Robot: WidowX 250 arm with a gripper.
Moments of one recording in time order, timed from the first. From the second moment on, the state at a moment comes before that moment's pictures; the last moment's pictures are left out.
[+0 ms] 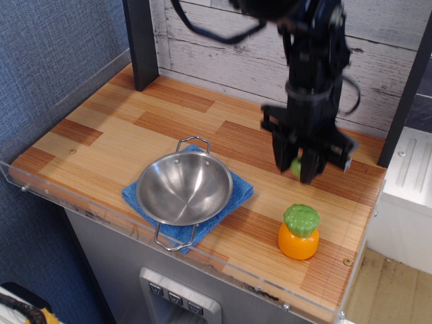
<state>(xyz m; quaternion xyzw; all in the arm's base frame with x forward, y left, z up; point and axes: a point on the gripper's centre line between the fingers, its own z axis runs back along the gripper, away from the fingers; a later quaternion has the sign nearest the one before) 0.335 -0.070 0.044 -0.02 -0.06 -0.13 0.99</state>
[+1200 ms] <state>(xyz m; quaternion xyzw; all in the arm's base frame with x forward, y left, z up) 0.244 0.175 0.166 0.00 -0.11 -0.01 0.99</state>
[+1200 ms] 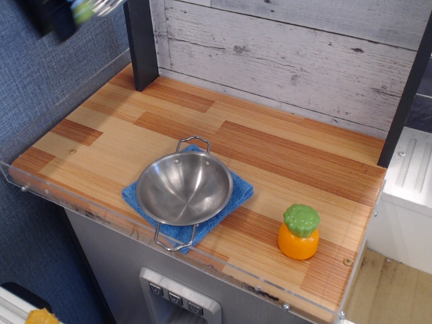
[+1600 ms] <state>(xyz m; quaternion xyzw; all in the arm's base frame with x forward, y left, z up) 0.238 0.190 0.109 0.00 -0.08 0.04 1.00</state>
